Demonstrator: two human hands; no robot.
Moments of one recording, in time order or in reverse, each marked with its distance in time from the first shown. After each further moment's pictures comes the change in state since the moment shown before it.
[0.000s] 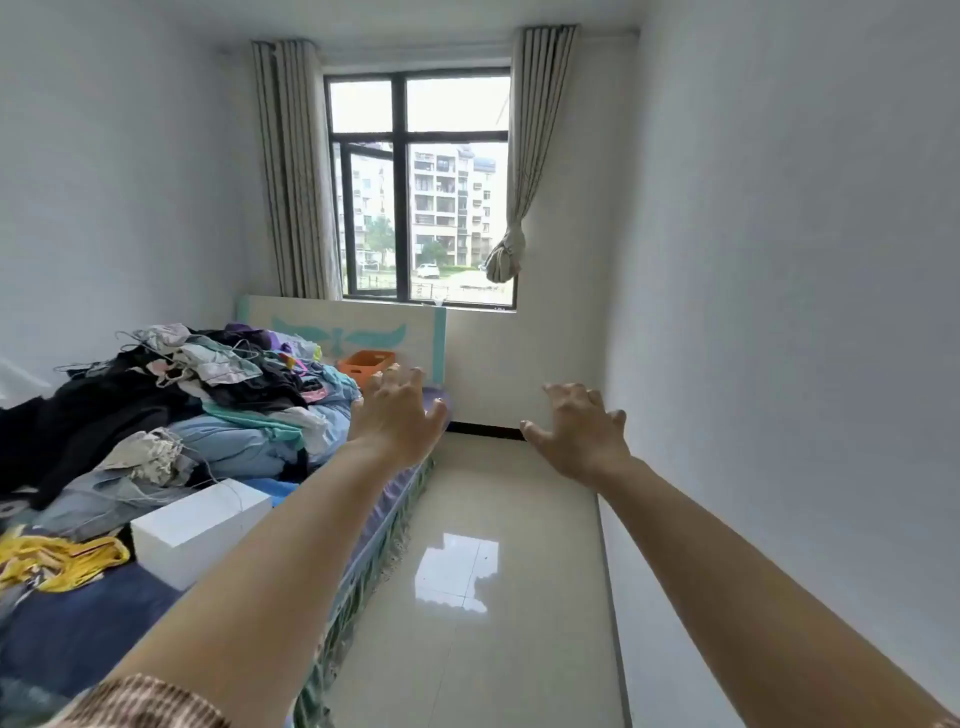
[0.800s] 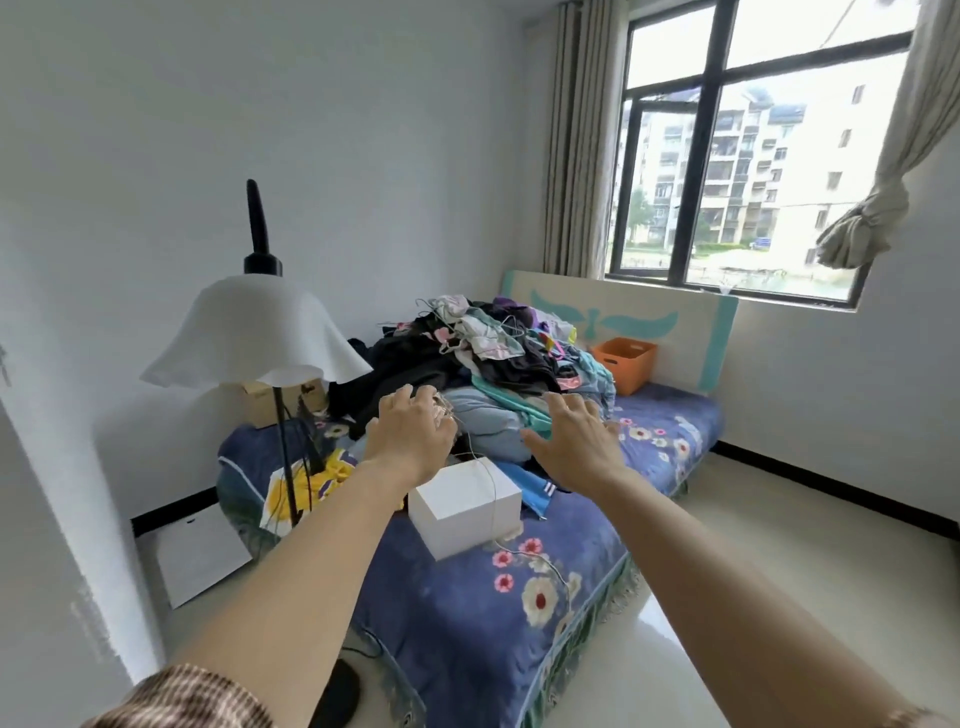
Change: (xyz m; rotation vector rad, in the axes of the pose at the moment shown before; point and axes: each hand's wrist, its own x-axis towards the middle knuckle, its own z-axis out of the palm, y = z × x) left_hand 0.088 -0.386 -0.039 0.219 0.127 -0.517; right_hand 0.184 -0.351 0.254 0.252 -0.212 -0.491
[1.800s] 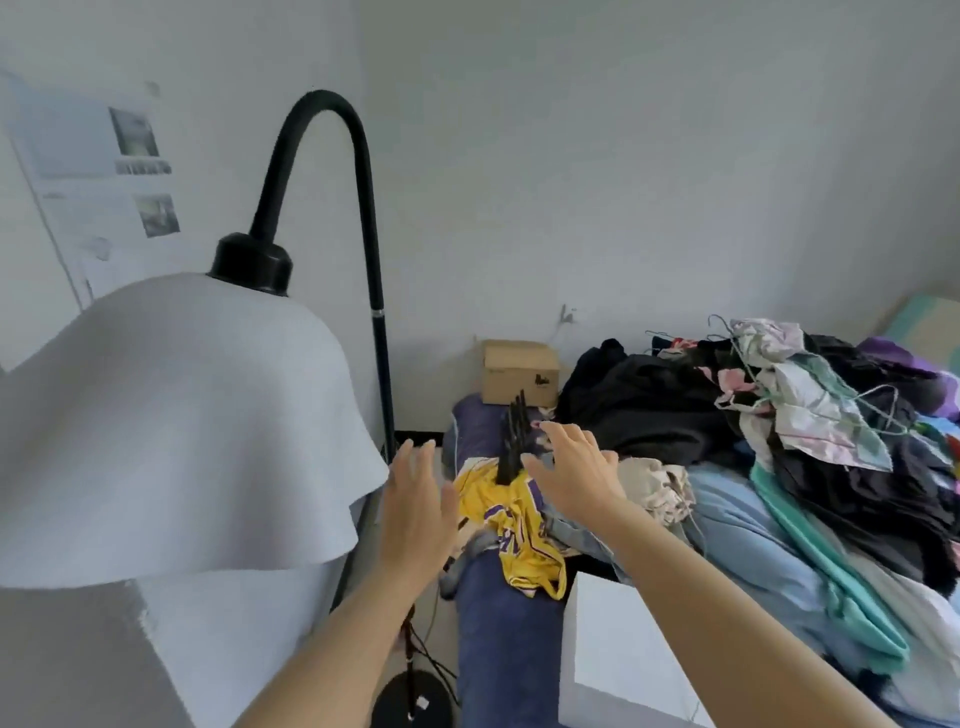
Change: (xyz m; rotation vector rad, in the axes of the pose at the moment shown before) left_hand 0.229 -0.179 0.153 0.003 0.476 -0.666; right_hand 0.394 -0.112 0.266 0.264 -0.368 -0.658
